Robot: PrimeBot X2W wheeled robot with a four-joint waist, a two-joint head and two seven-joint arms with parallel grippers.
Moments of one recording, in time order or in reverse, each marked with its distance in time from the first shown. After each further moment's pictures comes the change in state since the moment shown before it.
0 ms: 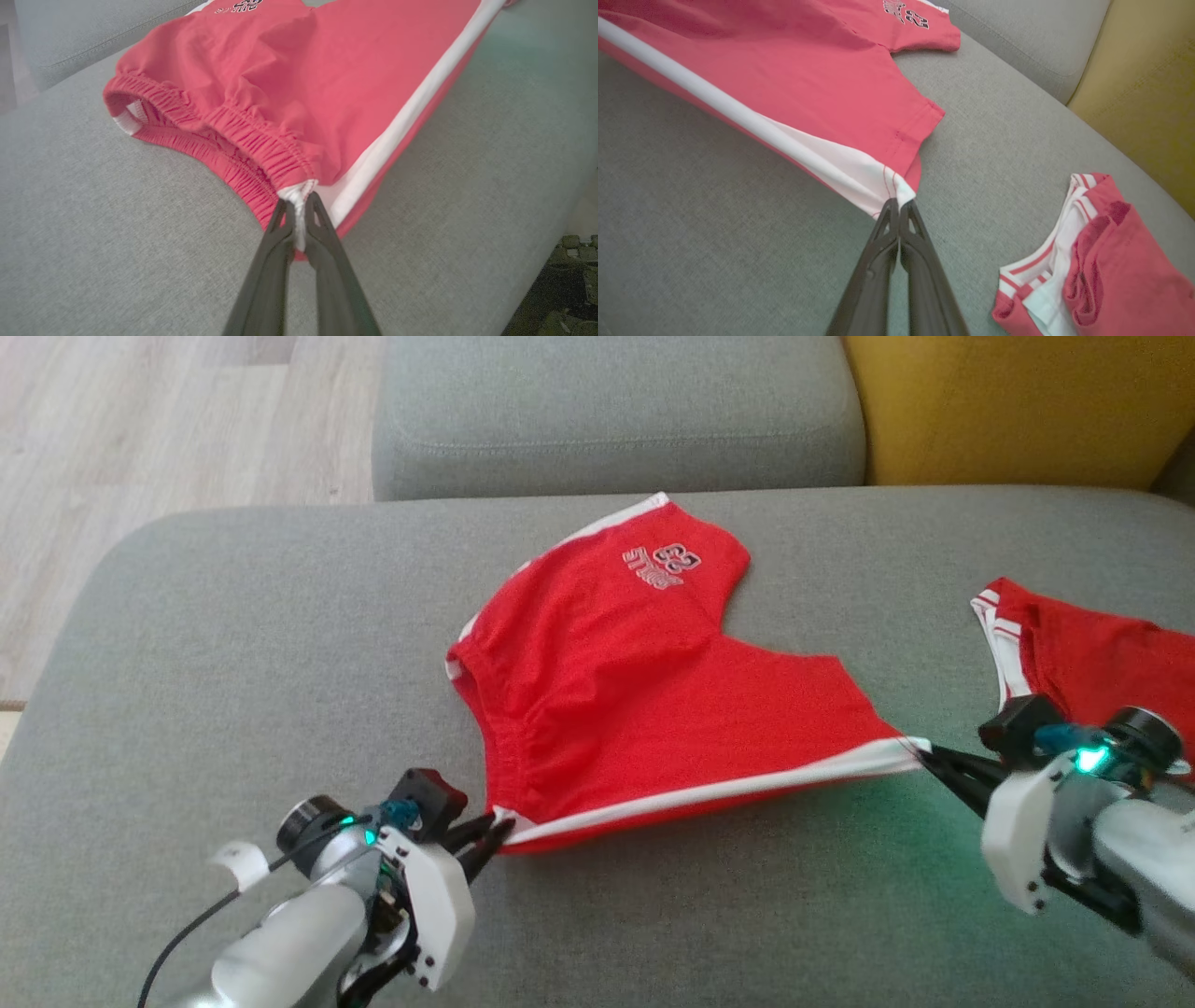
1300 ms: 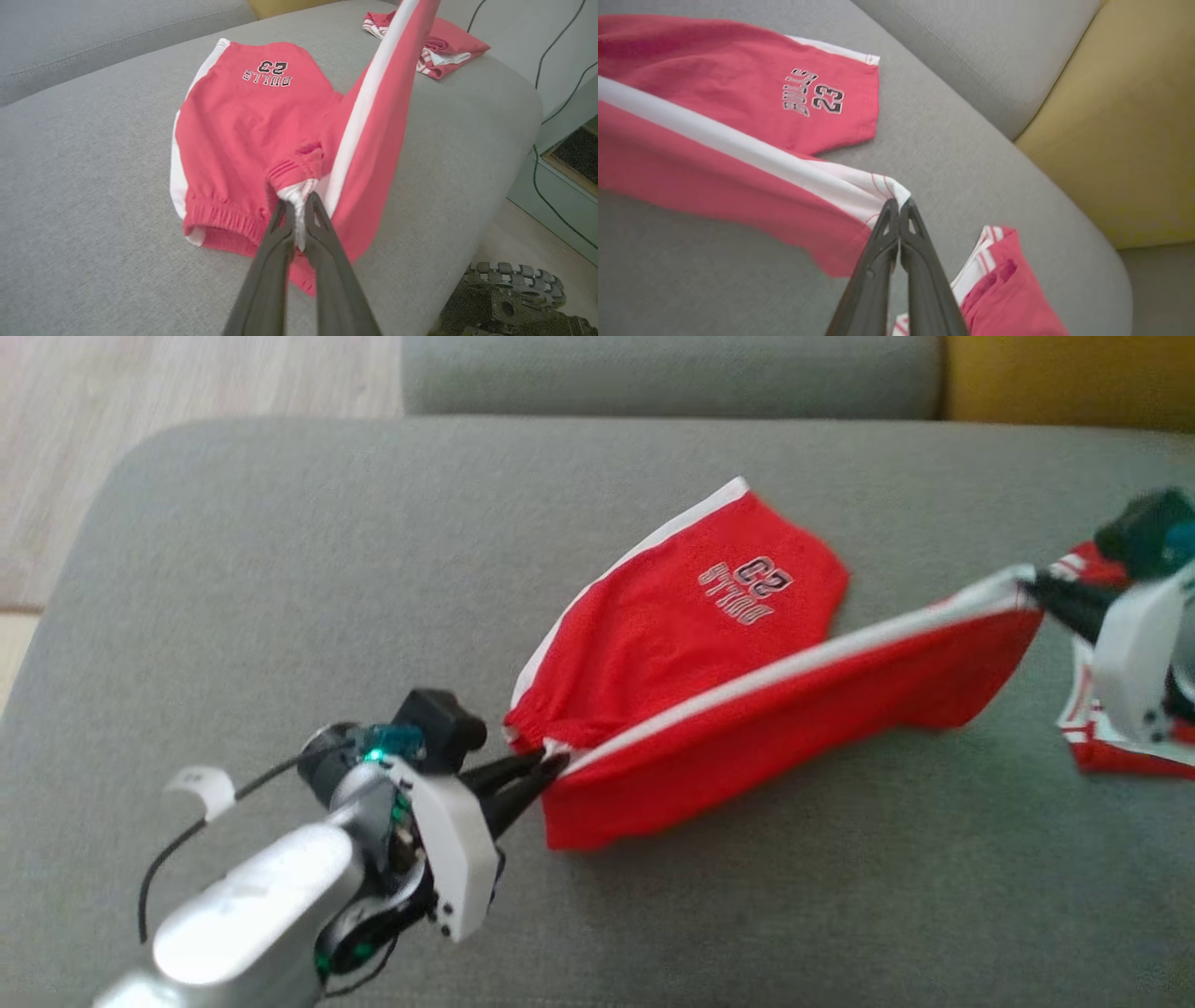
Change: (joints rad) left arm -0.017 0.160 0.026 -0.507 -0.183 0.071 0.214; right arm -0.237 -0.263 -0.029 -0.306 0.120 0.000 0.305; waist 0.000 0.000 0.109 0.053
